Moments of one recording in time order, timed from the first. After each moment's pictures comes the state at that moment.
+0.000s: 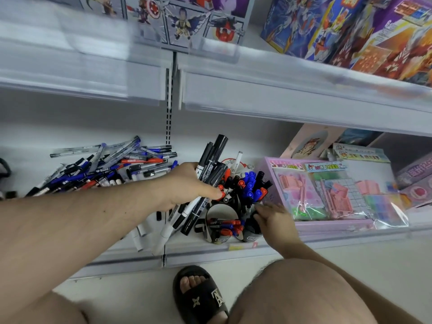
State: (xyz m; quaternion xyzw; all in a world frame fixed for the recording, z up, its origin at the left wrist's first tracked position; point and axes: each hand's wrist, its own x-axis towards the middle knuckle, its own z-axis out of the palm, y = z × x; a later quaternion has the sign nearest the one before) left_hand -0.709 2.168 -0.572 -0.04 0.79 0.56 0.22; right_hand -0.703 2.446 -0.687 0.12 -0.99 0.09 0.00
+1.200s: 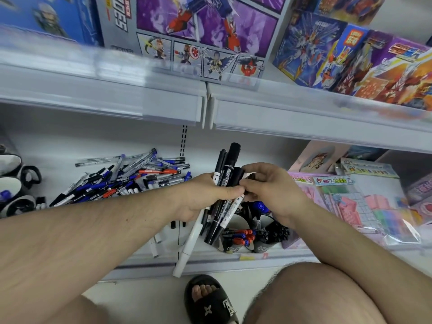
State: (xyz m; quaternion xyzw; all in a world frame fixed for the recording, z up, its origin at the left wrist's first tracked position) left_hand -0.684 2.163 -0.543 -0.02 0.70 0.66 0.28; right_hand -0.697 2.329 -0.522 -0.03 -0.80 0.58 -0.13
